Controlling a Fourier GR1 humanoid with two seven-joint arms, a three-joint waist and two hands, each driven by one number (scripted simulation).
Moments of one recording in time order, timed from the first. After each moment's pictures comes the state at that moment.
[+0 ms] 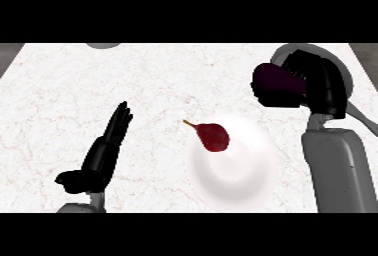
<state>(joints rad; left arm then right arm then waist) -0.02 0.07 -0.17 -1.56 0.02 0.06 -0.12 -0.52 -0.10 -0.13 -1.48 0.90 -0.05 0.31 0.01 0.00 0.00</state>
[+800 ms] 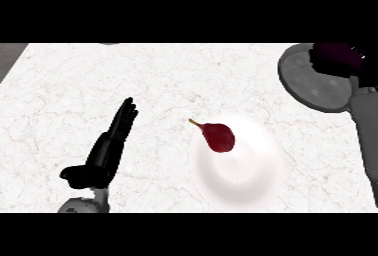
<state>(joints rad) -0.06 0.05 -0.18 -1.57 0.02 0.04 -0.10 -0.79 -0.37 -0.45 -0.74 0.79 -0.49 -0.16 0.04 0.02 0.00</state>
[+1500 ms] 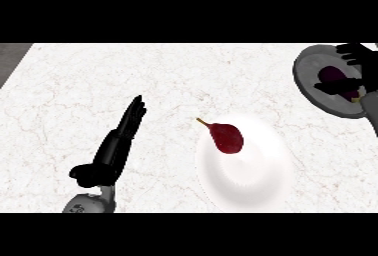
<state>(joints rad) -0.09 0.04 -0.20 -1.55 0.00 0.03 -0.10 -0.93 -0.52 -0.46 -0.27 0.81 -0.26 -0.20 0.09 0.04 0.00</state>
